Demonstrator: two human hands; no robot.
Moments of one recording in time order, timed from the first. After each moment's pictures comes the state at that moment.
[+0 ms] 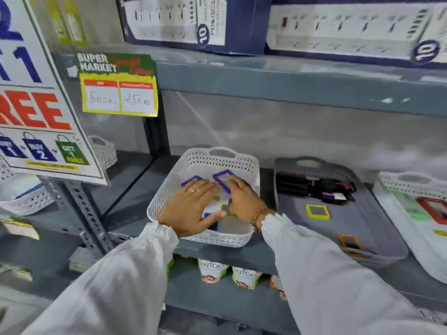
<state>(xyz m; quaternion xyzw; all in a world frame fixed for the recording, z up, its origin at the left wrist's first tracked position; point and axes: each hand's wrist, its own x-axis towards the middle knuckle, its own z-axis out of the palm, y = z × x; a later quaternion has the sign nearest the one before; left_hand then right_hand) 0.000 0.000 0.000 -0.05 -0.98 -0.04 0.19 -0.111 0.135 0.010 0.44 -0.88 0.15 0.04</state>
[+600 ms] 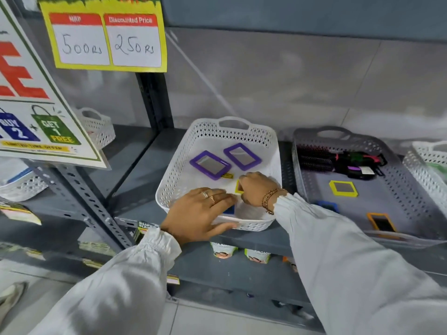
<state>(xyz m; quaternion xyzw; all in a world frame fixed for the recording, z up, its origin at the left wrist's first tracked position) 0.015 -0.016 -0.042 -0.18 -0.93 0.03 0.31 -0.131 0.110 -0.030 0.40 -0.91 -0.02 -0.09</state>
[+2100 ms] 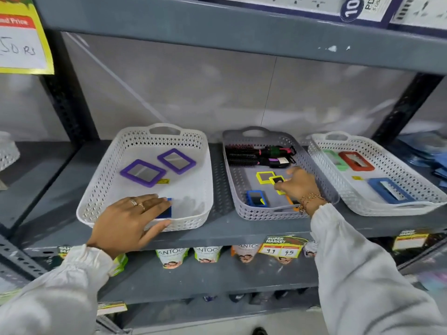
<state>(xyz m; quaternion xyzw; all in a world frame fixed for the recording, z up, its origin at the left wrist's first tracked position) 0.020 -0.010 -0.040 -0.18 -0.93 0.03 0.33 -0.168 0.330 -0.008 -0.04 -0.95 0.32 -0.02</state>
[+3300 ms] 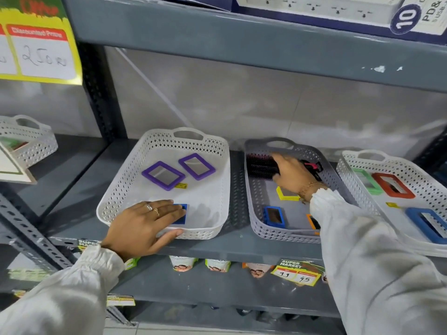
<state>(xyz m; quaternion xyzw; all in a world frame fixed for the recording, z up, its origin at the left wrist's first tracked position) 0.019 -0.014 -0.045 -0.15 -0.95 0.02 0.28 -0.206 0.266 0.032 0.27 -0.96 0.09 0.01</state>
